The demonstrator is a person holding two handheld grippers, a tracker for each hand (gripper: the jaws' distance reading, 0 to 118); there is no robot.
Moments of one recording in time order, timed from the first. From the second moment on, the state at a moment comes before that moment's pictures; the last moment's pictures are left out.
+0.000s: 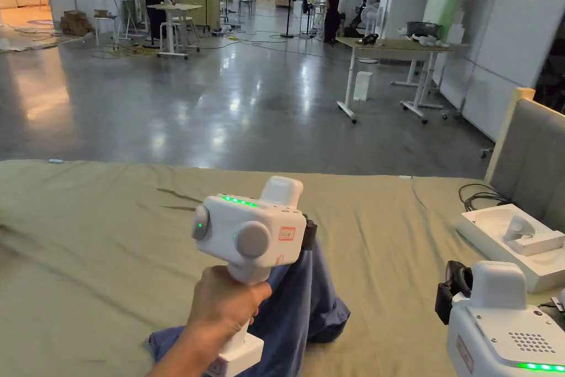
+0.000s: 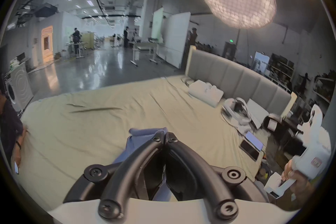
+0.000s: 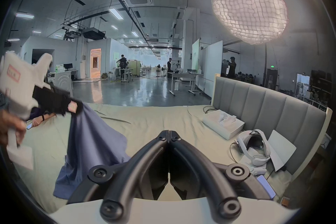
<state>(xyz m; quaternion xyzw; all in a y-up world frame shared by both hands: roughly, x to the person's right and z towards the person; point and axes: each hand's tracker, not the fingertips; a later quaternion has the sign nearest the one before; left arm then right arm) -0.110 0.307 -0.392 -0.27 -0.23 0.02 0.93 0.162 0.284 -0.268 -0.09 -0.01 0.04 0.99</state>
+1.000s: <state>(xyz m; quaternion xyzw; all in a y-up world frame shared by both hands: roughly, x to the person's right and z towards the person) -0.253 0.277 -0.279 -0.17 -0.03 0.08 0.98 0.123 0.293 -0.270 -0.07 0.04 0.05 1.00</state>
